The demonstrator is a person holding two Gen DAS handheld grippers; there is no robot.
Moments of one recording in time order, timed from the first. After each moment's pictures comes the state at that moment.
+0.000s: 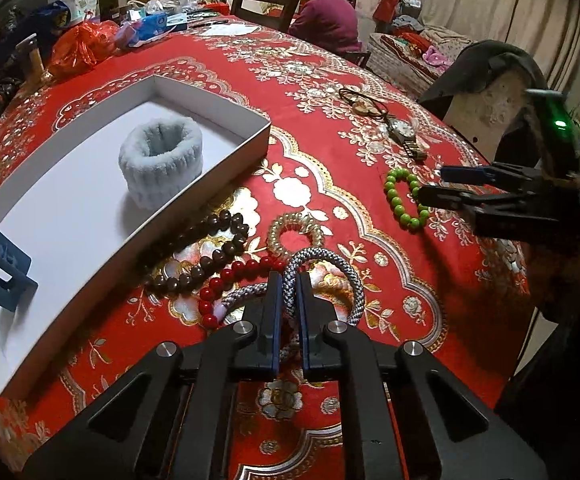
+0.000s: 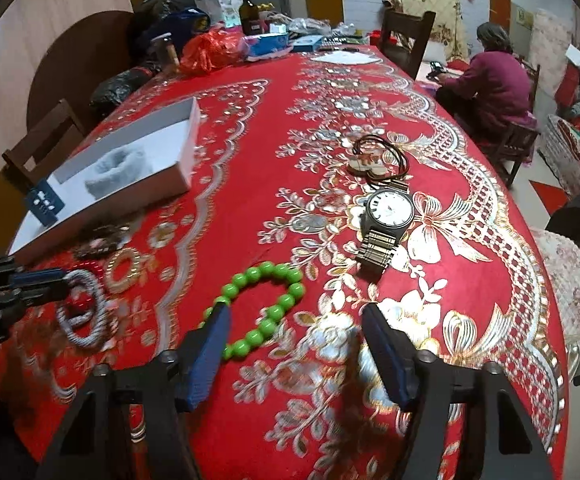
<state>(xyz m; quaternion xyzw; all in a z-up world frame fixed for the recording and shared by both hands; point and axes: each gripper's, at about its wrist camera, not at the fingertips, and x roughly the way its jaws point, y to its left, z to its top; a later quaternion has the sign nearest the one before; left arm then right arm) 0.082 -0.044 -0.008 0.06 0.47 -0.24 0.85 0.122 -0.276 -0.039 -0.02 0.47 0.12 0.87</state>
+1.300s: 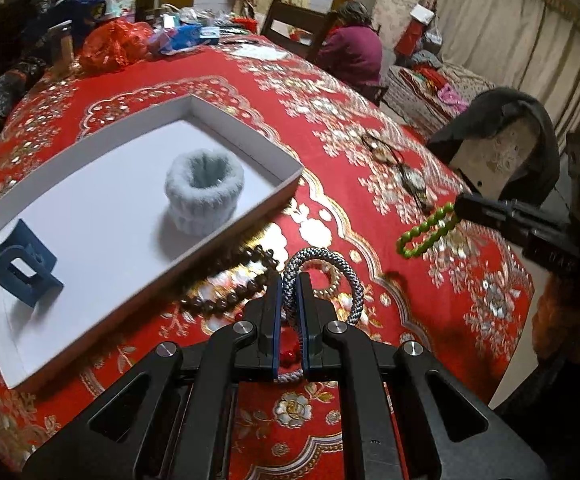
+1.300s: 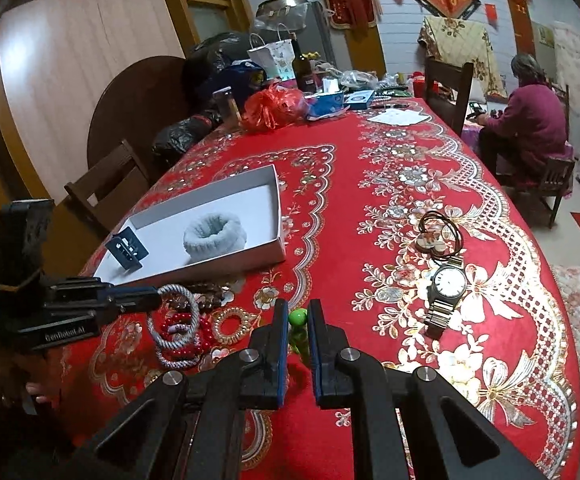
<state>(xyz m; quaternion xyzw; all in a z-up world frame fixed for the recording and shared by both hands) 0.092 -0.012 0.022 -0.01 0.45 -0.21 0.87 0.091 -0.247 0.032 0.04 0.37 0.22 0.90</state>
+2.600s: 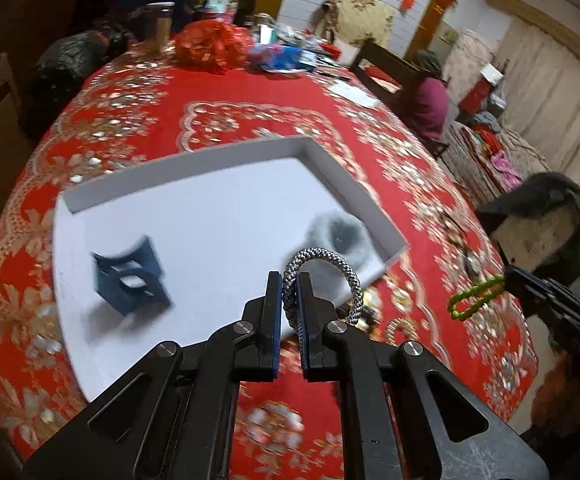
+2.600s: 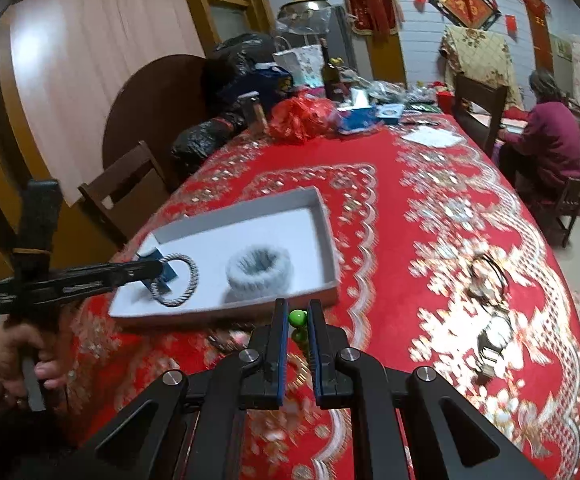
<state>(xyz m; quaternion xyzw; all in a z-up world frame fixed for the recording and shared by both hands) 0.129 0.081 0.048 -0.10 0.44 -0.09 0.89 0.115 -0.183 0.067 0.03 0.36 0.26 0.90</state>
